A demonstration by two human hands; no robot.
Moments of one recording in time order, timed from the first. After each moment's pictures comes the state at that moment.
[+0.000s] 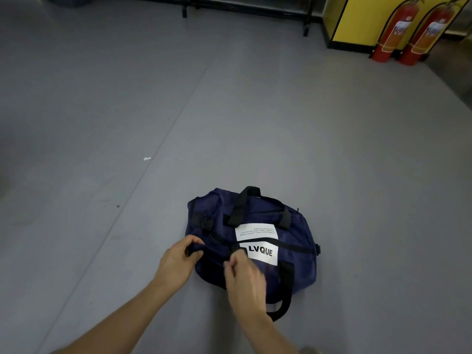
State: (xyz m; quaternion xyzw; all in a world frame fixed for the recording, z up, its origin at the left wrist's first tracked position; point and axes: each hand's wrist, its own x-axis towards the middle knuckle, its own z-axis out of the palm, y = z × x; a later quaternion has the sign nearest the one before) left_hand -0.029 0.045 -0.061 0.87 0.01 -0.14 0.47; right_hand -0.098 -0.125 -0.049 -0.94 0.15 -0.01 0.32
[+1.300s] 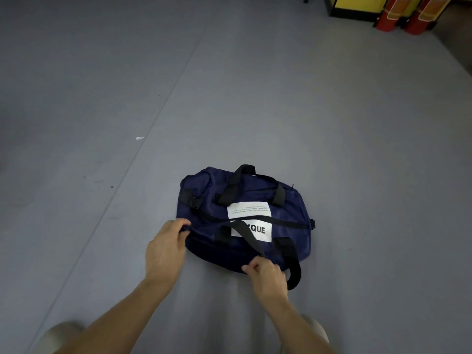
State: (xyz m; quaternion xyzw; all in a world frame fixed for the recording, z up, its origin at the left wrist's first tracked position) left_hand -0.058 0.040 -0.056 0.95 0.02 0.02 0.30; right_hand -0.137 -0.185 -0.100 -0.89 0.27 0.19 0.33
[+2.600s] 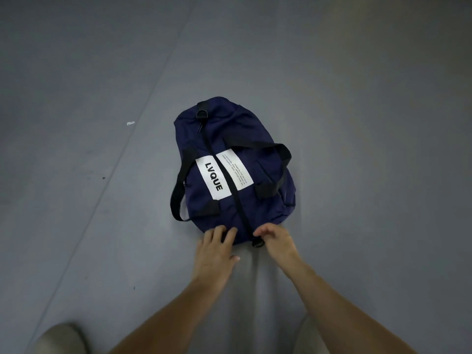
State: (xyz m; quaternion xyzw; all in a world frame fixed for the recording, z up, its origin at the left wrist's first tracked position) left_hand -0.078 -0.043 -0.149 0.98 -0.17 -0.08 0.09; right_hand -0.079 -0.229 -0.140 -0.81 0.24 0.13 0.52
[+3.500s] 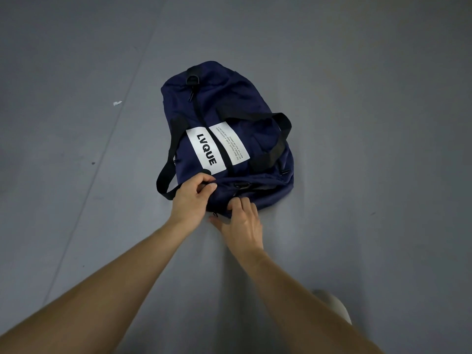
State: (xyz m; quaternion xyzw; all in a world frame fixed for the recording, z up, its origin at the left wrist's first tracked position) left_hand 0.009 -0.031 -0.104 0.87 0.03 -0.12 0.47; right_hand -0.069 -0.145 -0.156 -0.93 0.14 -0.02 0.34
